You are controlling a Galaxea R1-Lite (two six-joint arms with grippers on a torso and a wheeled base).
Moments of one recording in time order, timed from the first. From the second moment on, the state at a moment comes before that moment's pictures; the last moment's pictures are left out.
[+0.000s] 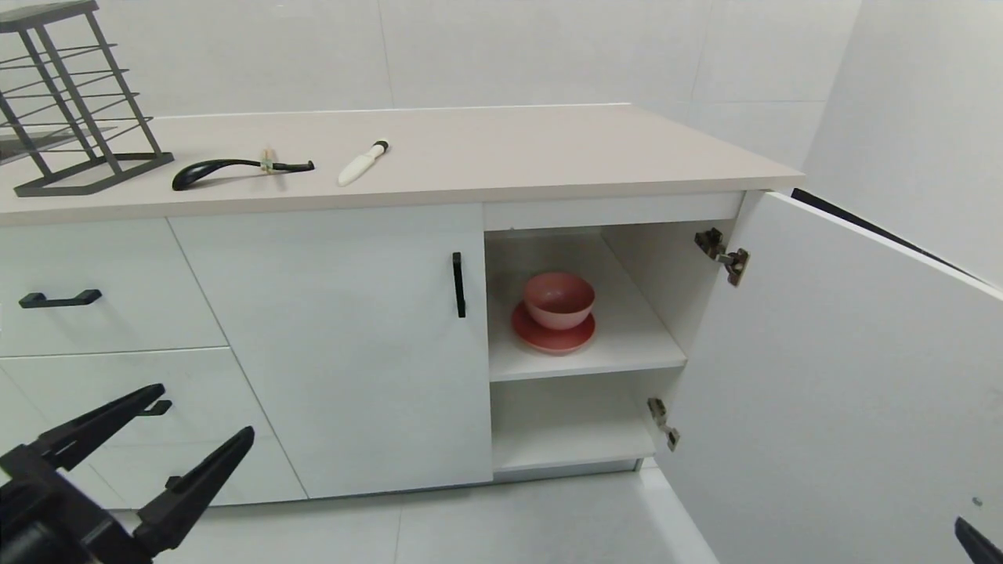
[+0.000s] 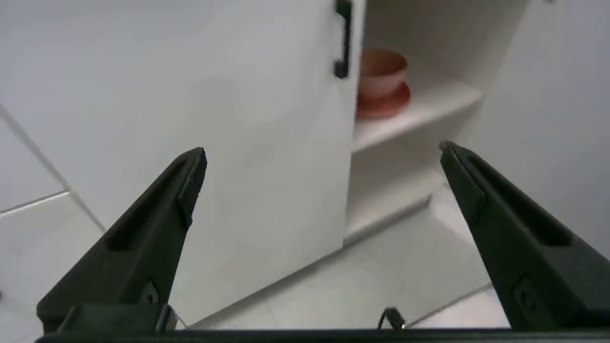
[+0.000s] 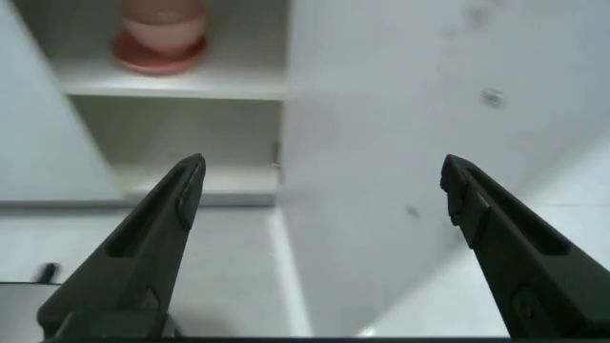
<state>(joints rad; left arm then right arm) -0.29 0.94 0.00 -0.92 -0.08 0.02 0.21 0.48 0.00 -0.28 -0.26 -0.12</state>
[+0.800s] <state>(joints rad) -0.01 0.15 0.00 -0.12 -0.09 -0.08 0.00 0.02 -0.03 0.01 -0.14 -0.04</state>
